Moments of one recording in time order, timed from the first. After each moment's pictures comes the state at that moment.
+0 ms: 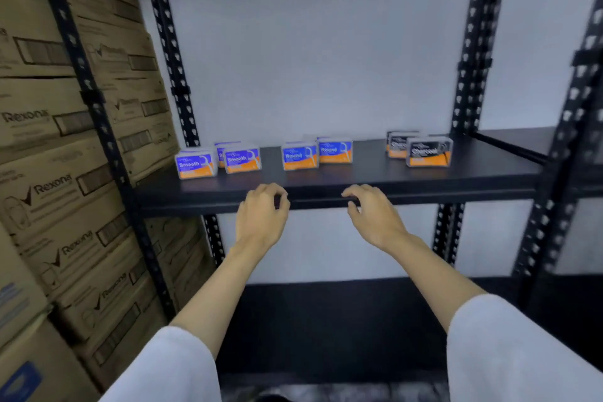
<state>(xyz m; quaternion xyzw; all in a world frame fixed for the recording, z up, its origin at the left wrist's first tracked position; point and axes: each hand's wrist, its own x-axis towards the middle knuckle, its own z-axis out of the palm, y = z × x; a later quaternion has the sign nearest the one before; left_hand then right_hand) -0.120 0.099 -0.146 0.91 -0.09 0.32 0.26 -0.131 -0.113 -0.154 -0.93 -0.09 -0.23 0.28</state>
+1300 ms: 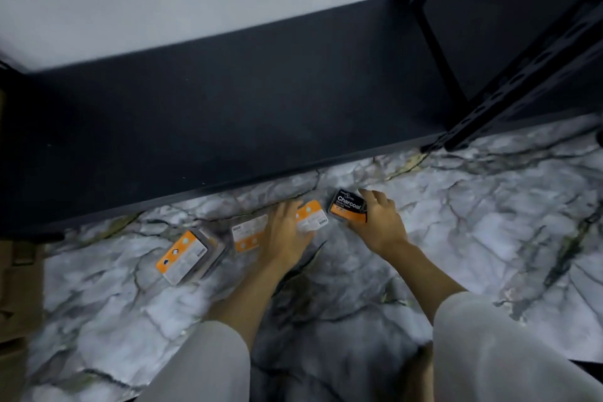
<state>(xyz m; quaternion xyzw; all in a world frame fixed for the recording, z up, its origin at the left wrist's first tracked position) -0.130 -0.068 -0.716 0.93 -0.07 -0.24 0.28 -0.163 -0.259 -0.715 -0.92 0.21 0.21 0.27</state>
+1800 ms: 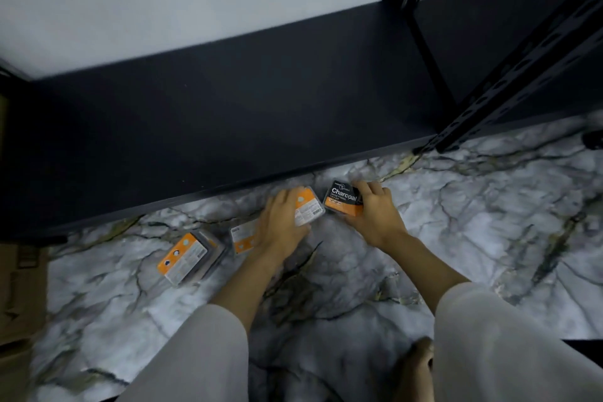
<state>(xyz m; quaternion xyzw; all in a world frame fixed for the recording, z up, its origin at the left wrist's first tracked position) -0.114 -0.073 -0.686 0.94 -0.13 -0.22 0.21 -0.155 -0.264 -0.688 -0.93 0.16 0.16 0.30</state>
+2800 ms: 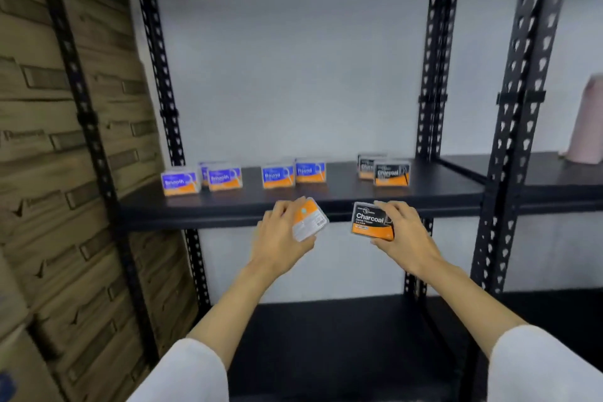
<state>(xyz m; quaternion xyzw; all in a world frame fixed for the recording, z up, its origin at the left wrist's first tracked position) -0.173 0.039 -0.145 0.91 -0.19 0.26 0.25 -0.193 -0.212 -0.159 -0.93 -0.07 -0.27 0.25</state>
